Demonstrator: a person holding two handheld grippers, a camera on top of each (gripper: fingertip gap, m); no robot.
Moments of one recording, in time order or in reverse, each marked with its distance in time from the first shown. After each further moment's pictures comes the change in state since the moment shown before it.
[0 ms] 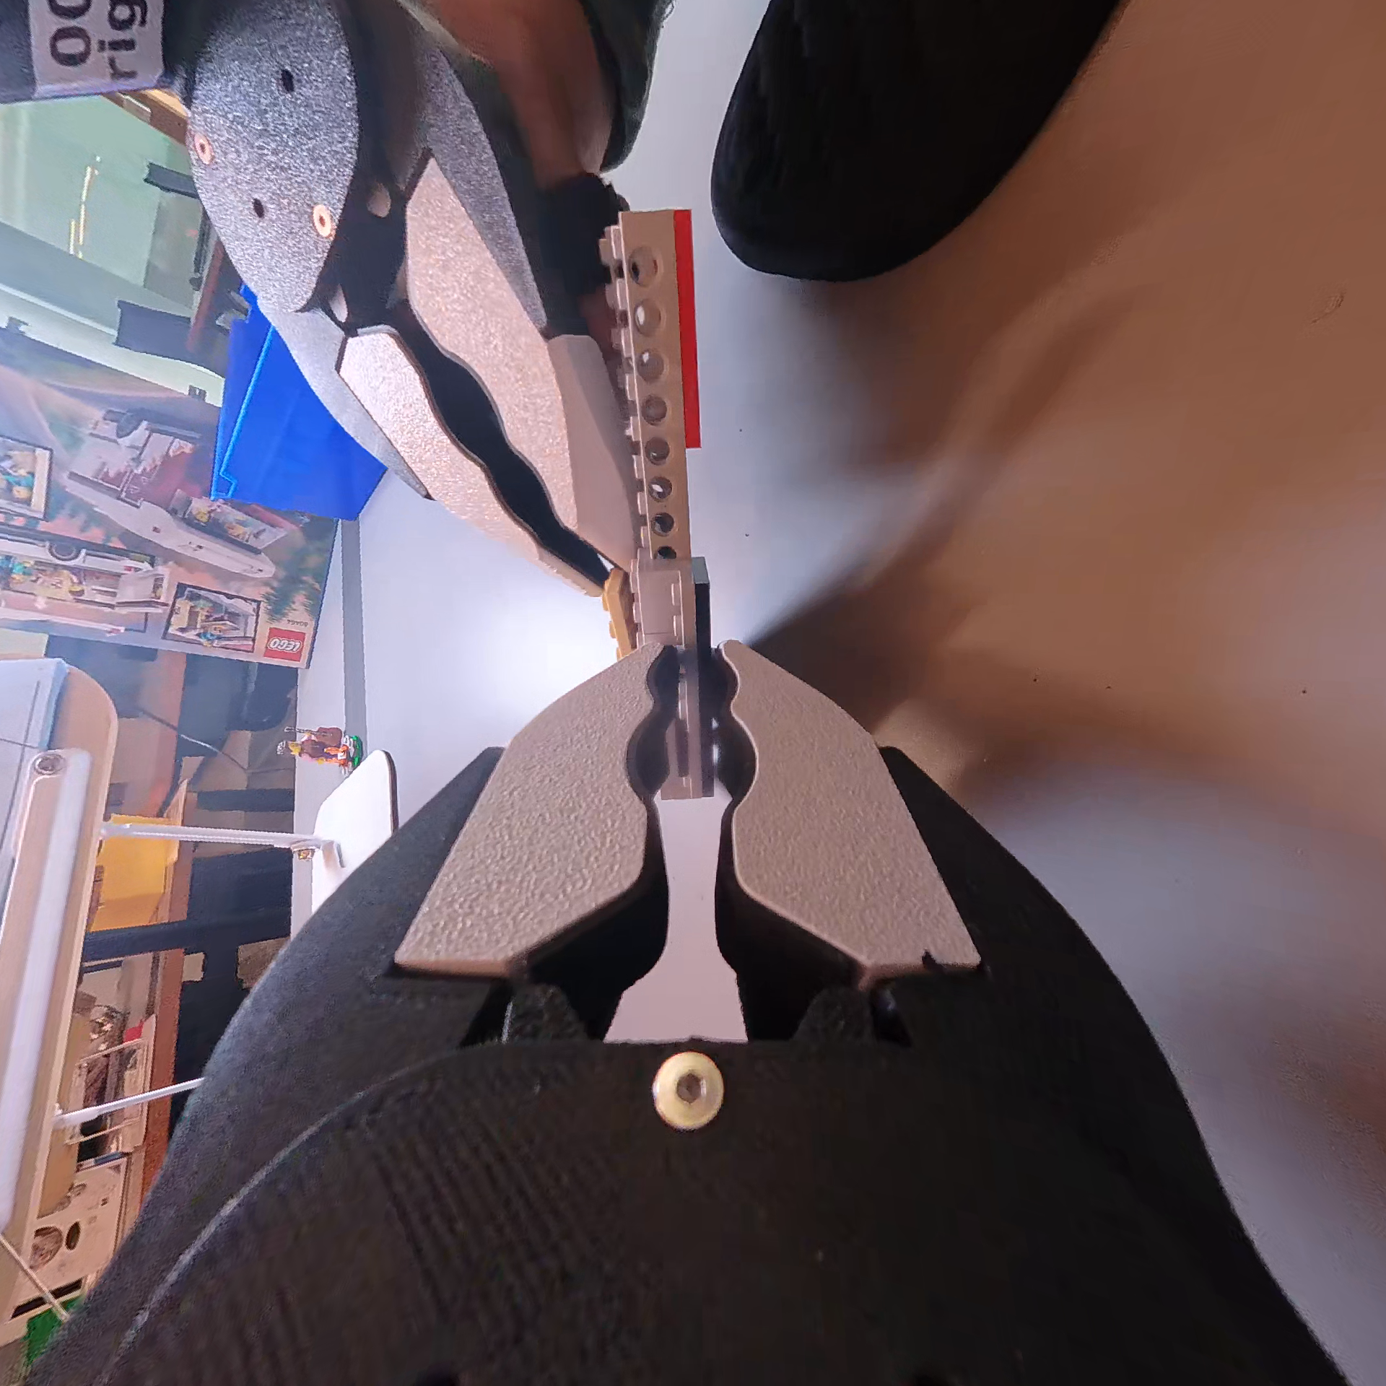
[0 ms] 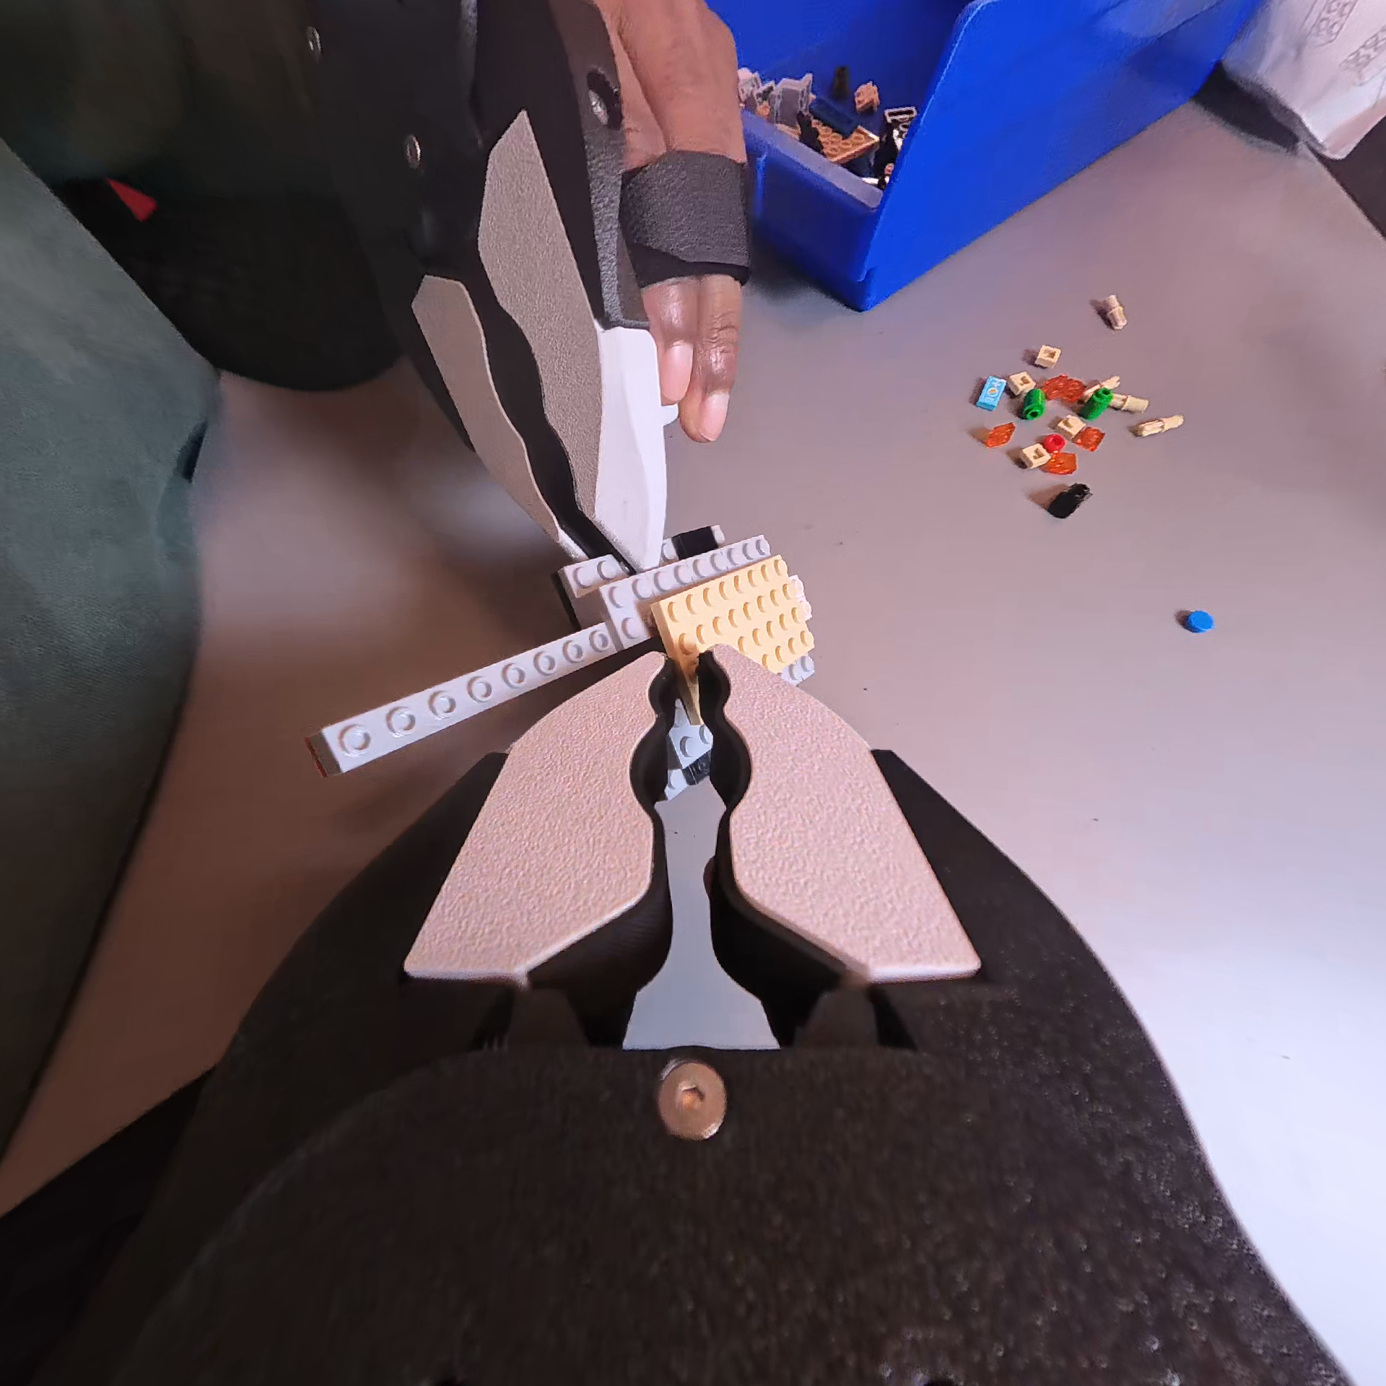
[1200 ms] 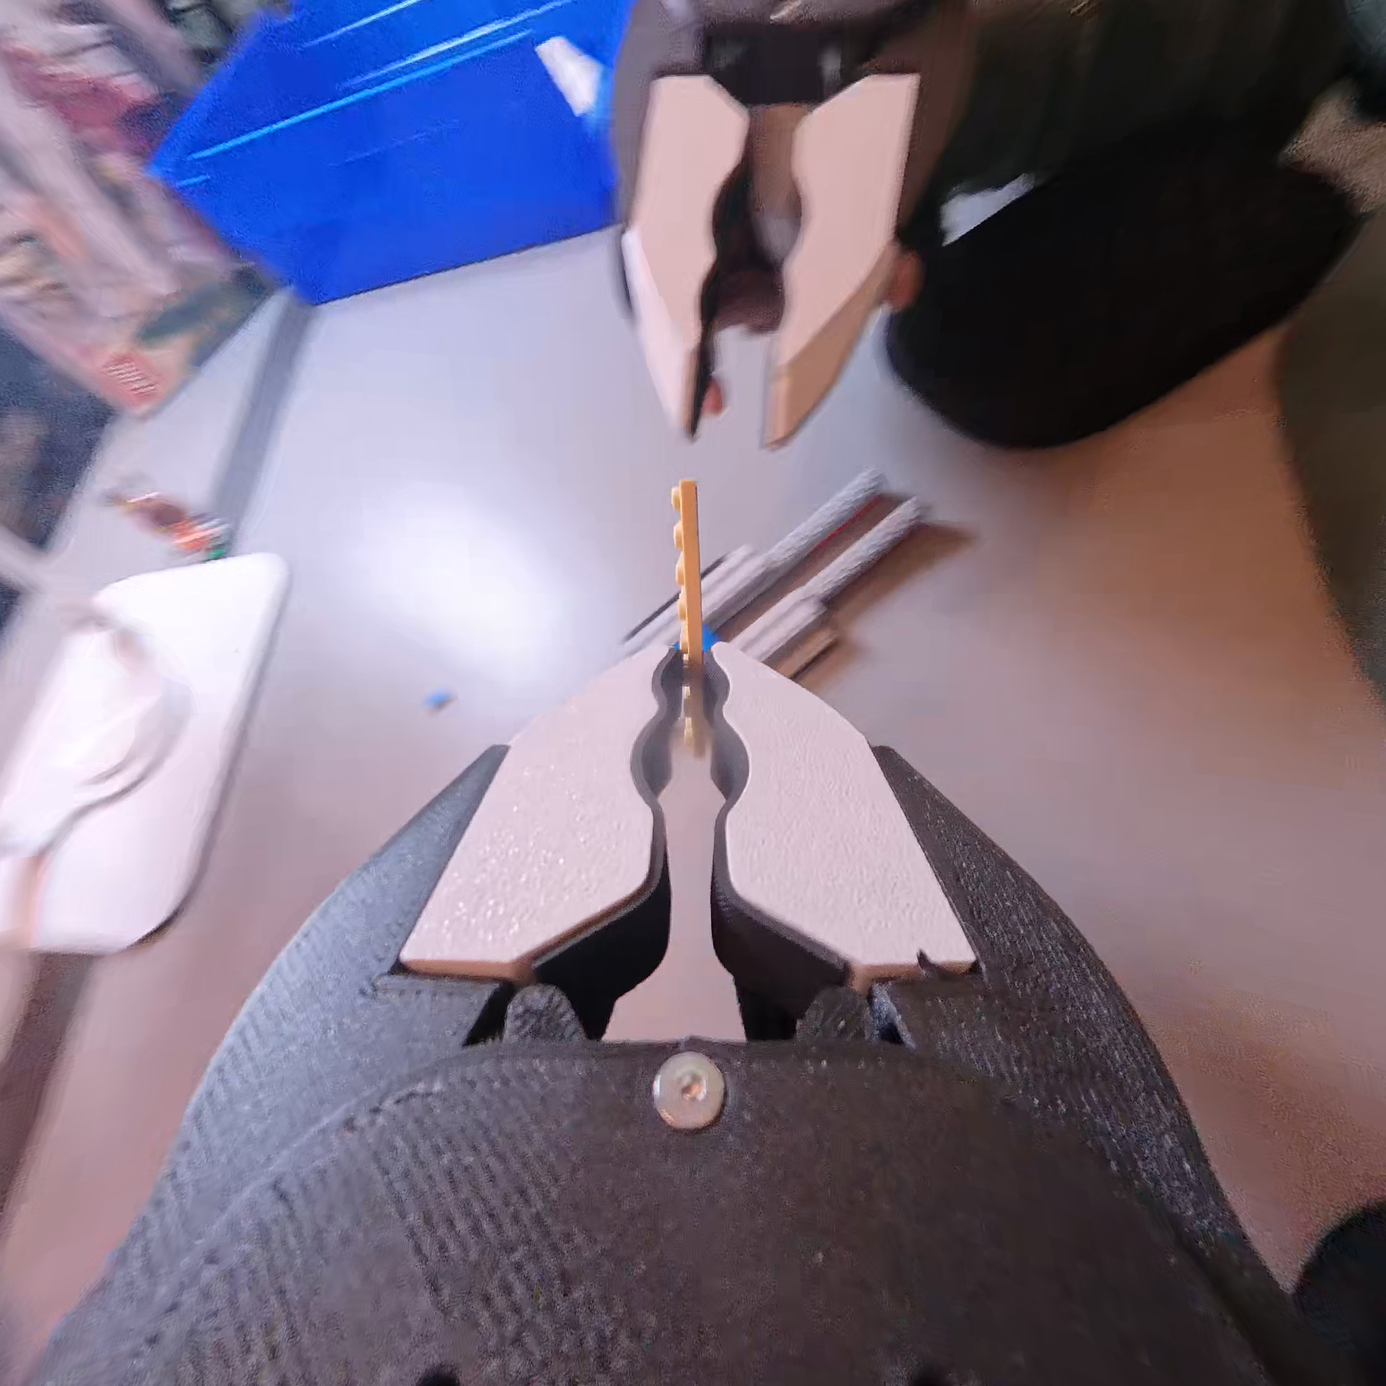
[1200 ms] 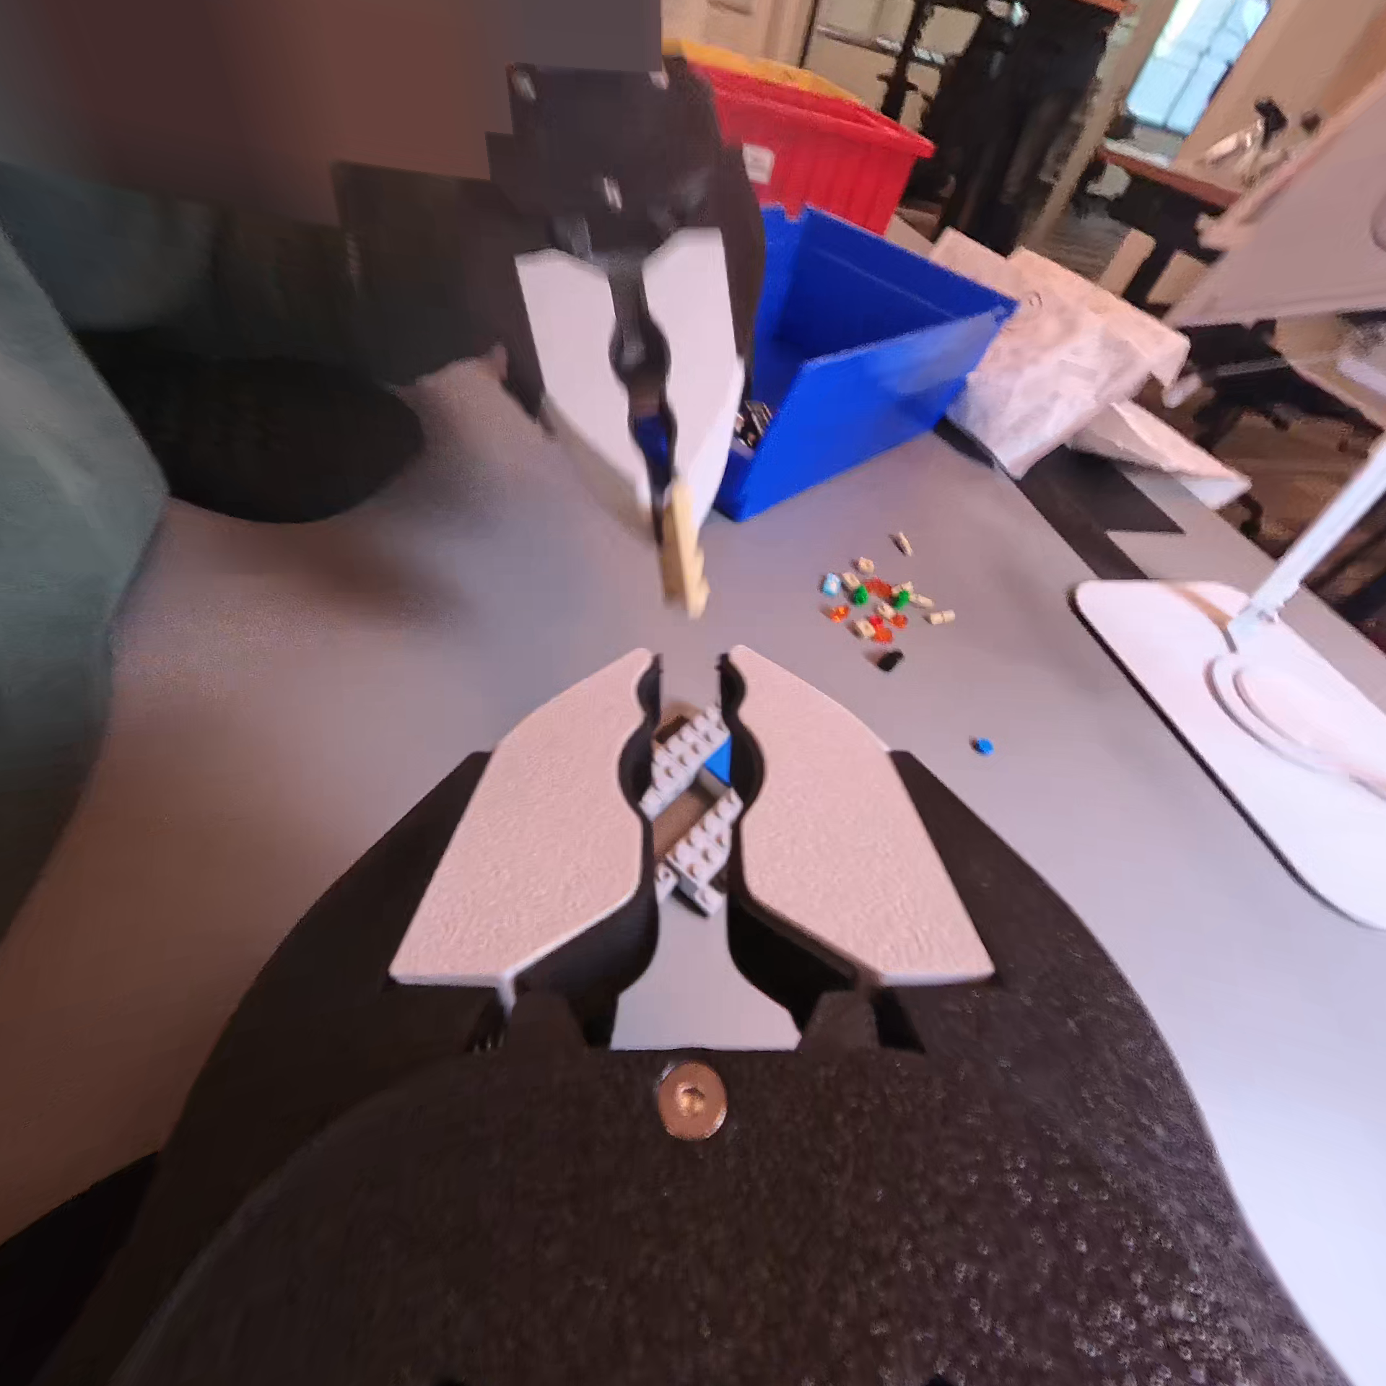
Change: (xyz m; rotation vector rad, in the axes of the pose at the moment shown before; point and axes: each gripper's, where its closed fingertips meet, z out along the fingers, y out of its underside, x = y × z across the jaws) left arm -0.050 0.016 -0.042 0.027 0.072 -0.566; right arm 0.010 -0.033 -0.031 0.266 0.189 -0.136
